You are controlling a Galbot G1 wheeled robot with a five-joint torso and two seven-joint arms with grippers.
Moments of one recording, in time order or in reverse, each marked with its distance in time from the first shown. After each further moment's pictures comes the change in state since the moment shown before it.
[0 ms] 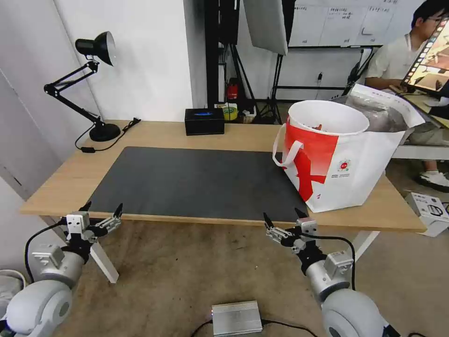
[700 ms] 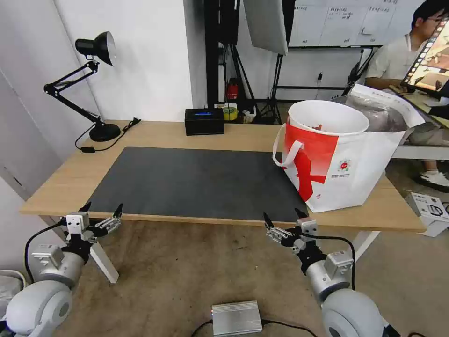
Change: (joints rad) left arm -0.002 0.001 0.000 0.000 -0.002 0.001 0.000; right arm 0.000 0.000 0.000 0.000 0.000 0.000 0.000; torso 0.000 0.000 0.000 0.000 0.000
